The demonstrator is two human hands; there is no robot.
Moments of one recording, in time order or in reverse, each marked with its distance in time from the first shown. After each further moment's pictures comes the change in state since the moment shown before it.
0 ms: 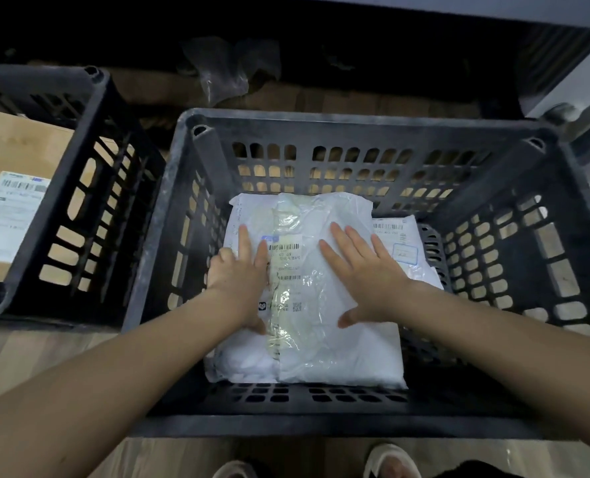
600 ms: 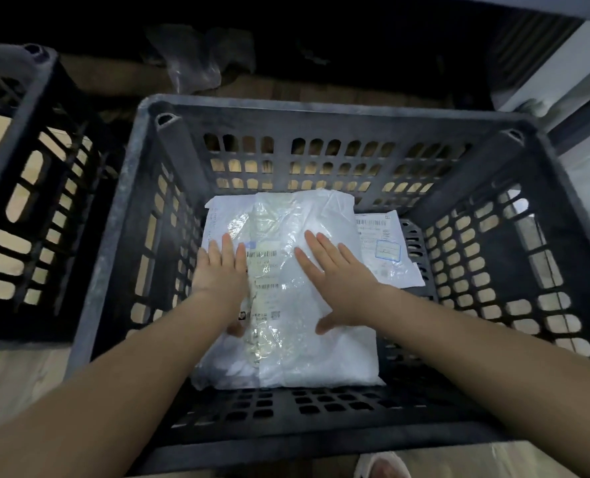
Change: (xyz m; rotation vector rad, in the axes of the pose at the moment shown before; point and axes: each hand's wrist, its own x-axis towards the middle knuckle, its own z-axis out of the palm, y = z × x) left_hand 0.039 0.007 0.026 0.097 0.014 0.008; right_hand 0.020 -0.008 0.022 -0.021 -0.037 -0.009
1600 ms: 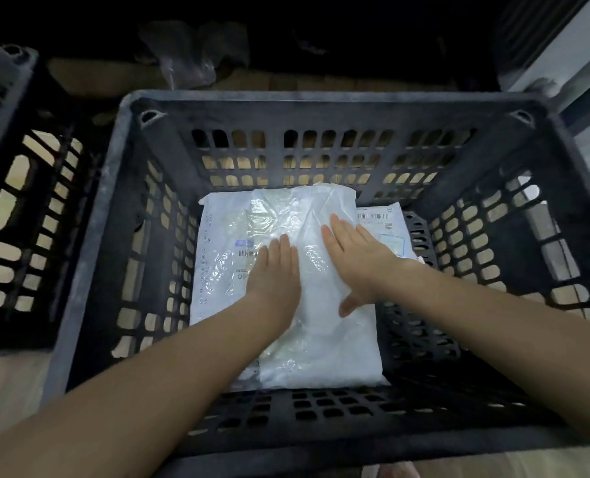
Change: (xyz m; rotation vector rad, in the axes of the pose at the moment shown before) left_hand 0.003 0.059 -0.027 0.067 0.171 0.191; right_hand 0.003 0.032 -0.002 0.041 -0.021 0.077
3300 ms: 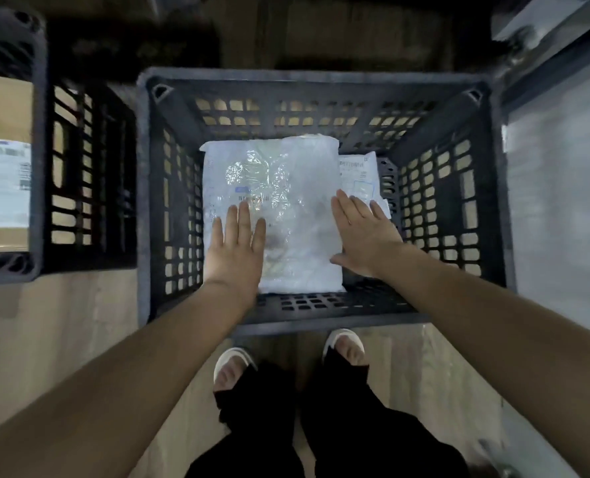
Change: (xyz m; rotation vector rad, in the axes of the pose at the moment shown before) left_hand -0.124 -0.029 -0.054 -0.054 -0.211 -0.091; right_hand -0.103 -0.010 -0.060 0.080 -0.214 0.097
